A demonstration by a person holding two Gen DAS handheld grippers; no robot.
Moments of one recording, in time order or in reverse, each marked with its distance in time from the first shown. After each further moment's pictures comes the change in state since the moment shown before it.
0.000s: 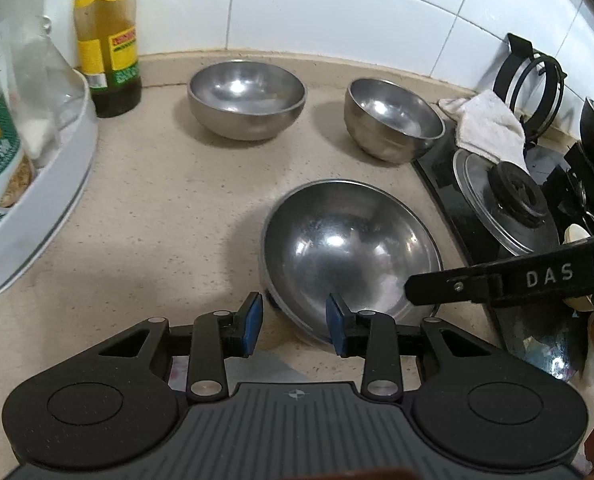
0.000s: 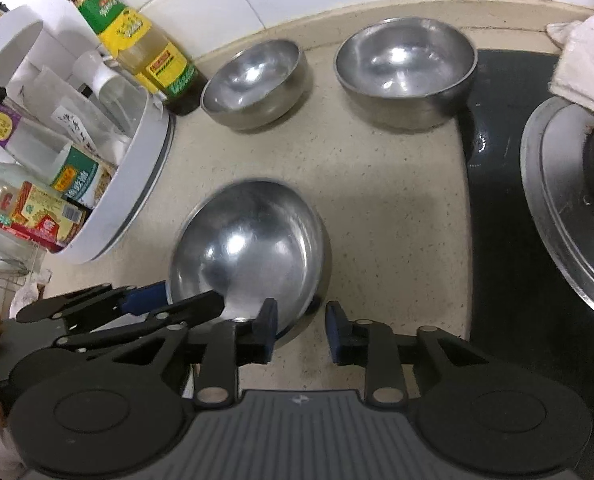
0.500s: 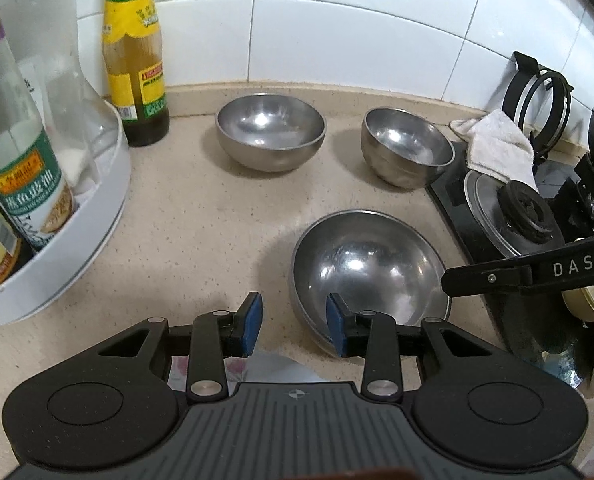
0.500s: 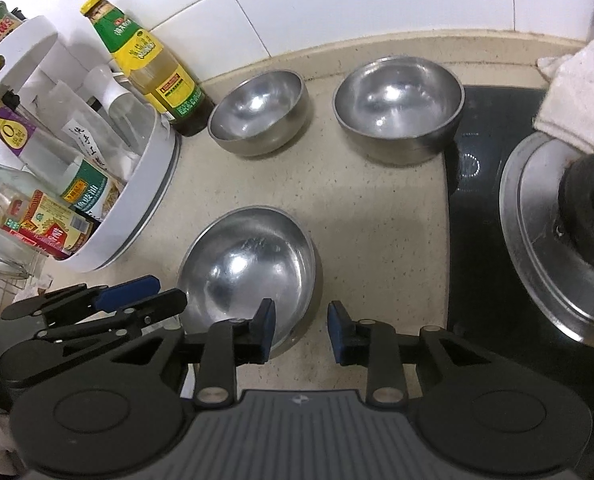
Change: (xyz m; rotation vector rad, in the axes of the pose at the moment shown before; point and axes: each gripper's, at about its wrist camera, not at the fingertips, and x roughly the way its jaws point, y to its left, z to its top) left arm -0.023 0.000 0.007 0.015 -0.058 0.064; right arm -0.024 0.002 0.005 -0.042 -0.054 -0.018
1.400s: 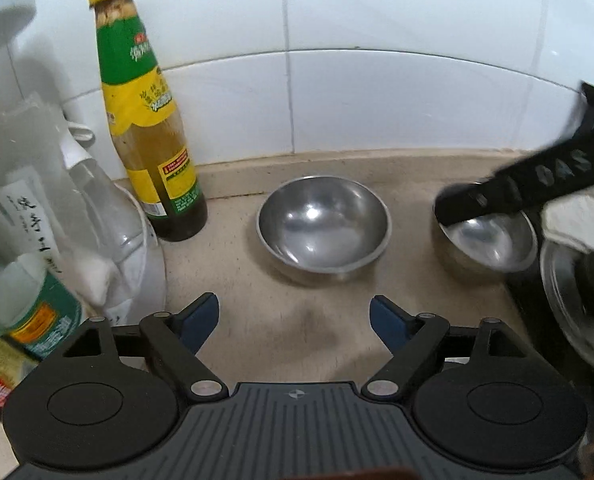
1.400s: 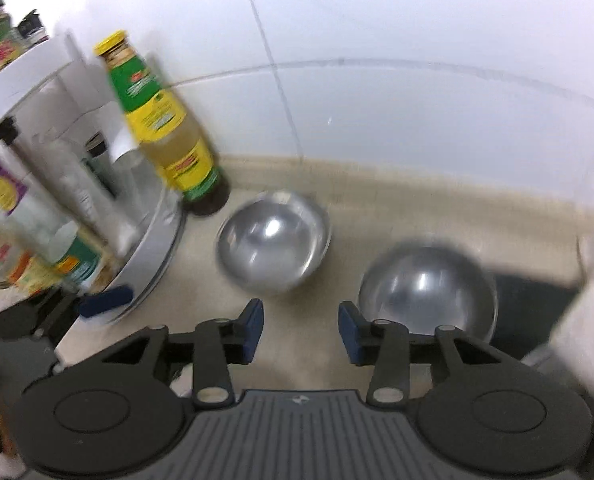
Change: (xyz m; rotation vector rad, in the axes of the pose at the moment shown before) left arm 0.048 0.007 0.083 0.013 -0.080 0.193; right arm 0.023 0.025 0.130 -0.245 -0.097 -0.042
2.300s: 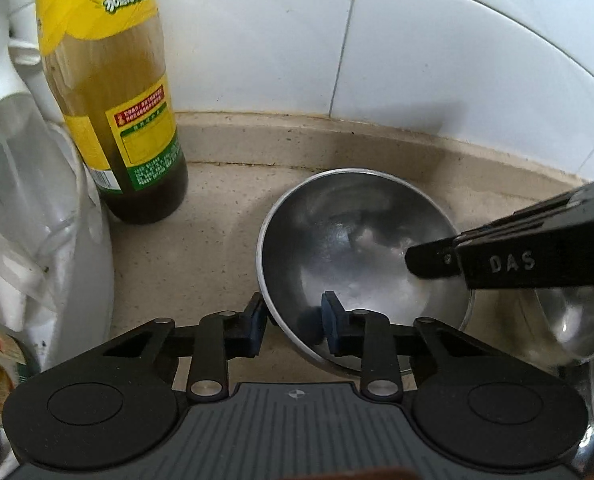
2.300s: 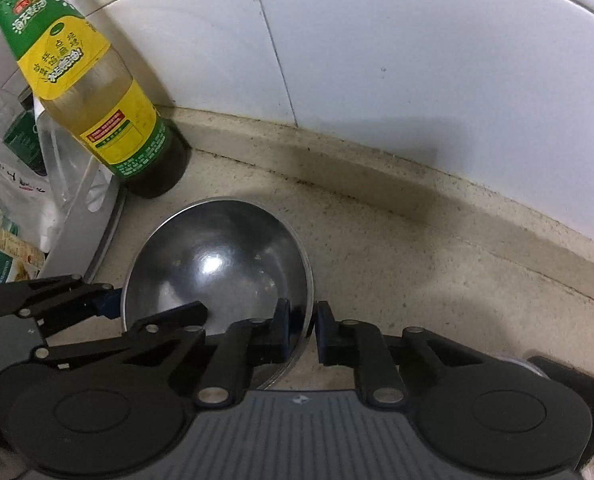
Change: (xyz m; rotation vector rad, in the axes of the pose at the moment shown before) left arm 0.105 0.024 0.029 -0.138 0.156 -0.050; right arm 0.137 -0.016 0.042 -0.093 0.211 0.026
